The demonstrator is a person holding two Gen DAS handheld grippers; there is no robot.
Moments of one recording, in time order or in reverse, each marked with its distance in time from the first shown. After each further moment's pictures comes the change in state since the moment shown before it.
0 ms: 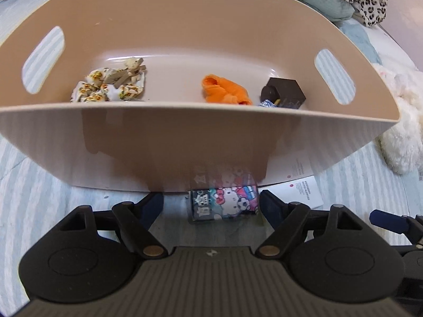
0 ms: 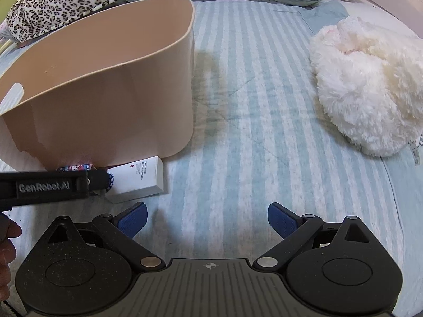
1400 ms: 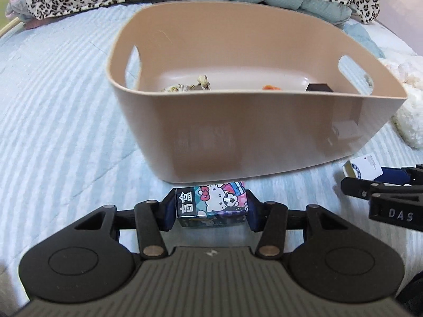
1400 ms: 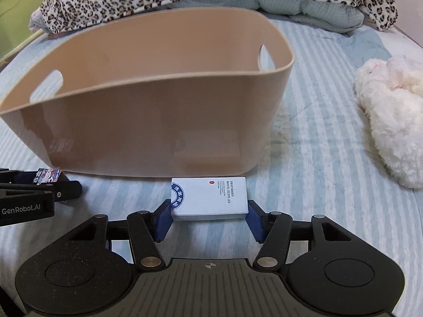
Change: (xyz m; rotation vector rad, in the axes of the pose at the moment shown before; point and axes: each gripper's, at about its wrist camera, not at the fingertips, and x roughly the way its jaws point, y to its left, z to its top) left arm -0.046 0.068 -0.021 0.122 -0.104 0.070; right arm -0.003 0.052 0.000 -0.108 -0.088 0.078
